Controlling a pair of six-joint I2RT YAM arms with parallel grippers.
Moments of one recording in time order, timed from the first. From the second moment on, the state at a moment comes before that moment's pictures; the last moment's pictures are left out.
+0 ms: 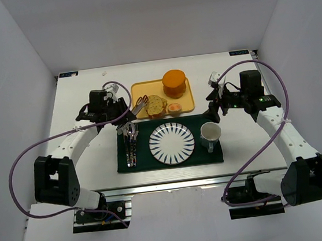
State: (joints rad) left arm -0.23 1.44 1.00 -0.32 0.38 -0.40; right arm 0.15 1.20 1.00 -0.45 -0.88 -0.58
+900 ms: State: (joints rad) left arm -0.23 1.43 0.95 -0.29 0.50 -0.42; right arm 0.15 1.19 1.00 -0.45 -0.88 -0.58
